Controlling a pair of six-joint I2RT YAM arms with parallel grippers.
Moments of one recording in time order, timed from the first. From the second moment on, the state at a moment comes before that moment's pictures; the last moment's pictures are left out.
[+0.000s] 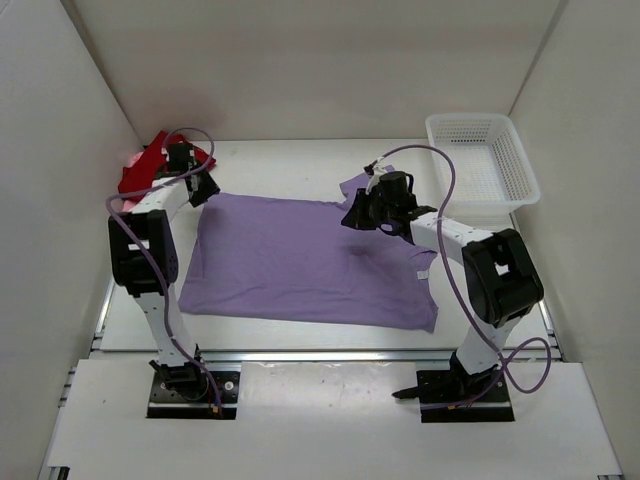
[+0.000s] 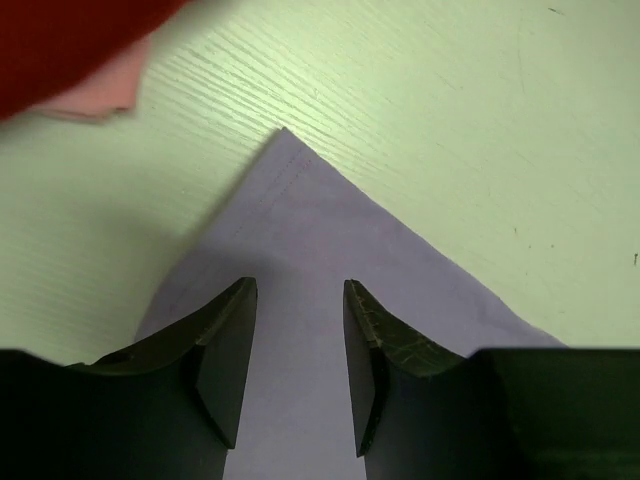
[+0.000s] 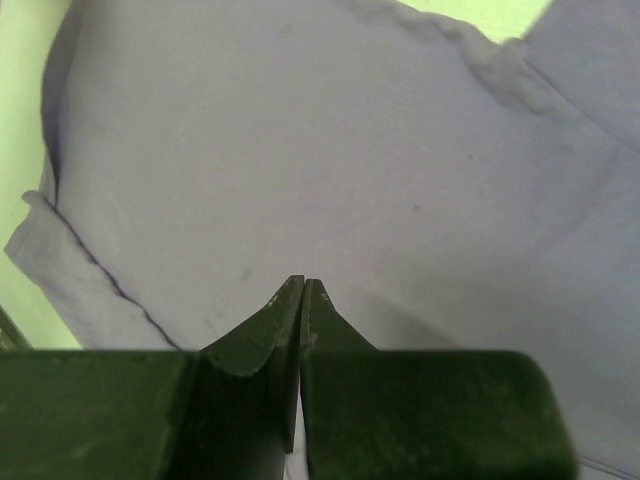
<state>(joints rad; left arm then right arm) 0.06 1.99 1.46 -0.31 -0.01 -0.53 0.42 1.74 1.09 0.07 -0.38 0.43</state>
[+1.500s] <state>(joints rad) 0.14 1.57 0.82 -0.34 -0.12 -0.47 0.55 1.57 0.49 0.41 -0.44 0.51</state>
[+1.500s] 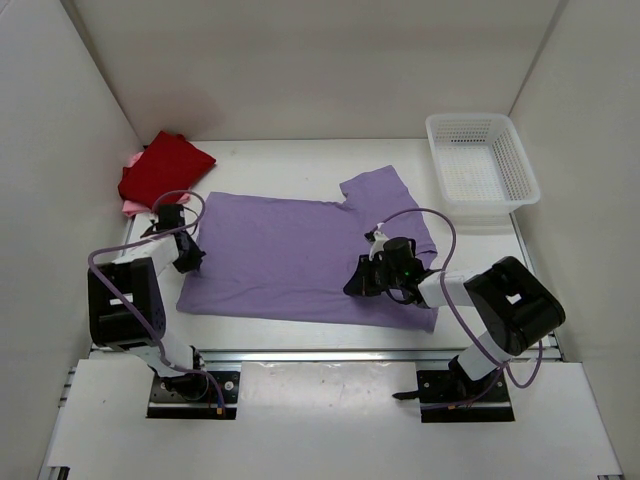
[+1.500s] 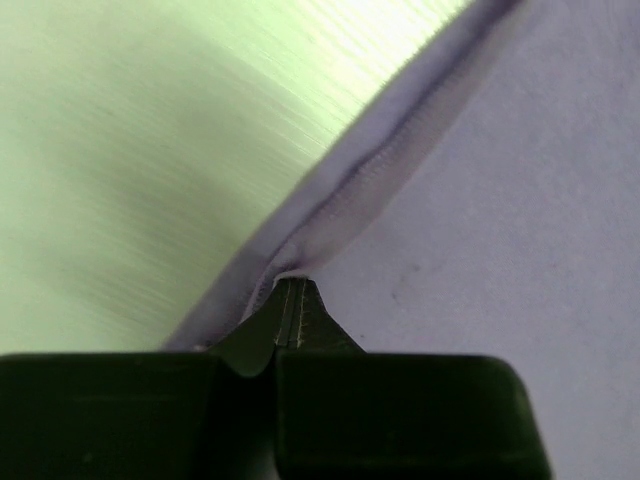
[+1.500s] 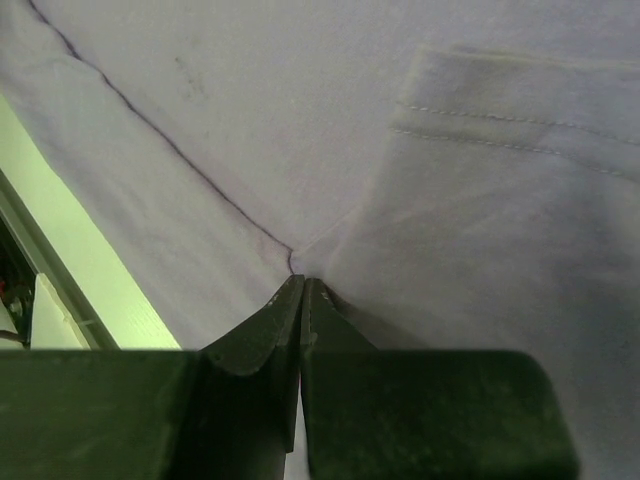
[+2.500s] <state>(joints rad) 0.07 2.11 1.54 -0.37 -0.11 -0.49 0.54 1.46 0.59 0.26 -0.43 0.50</state>
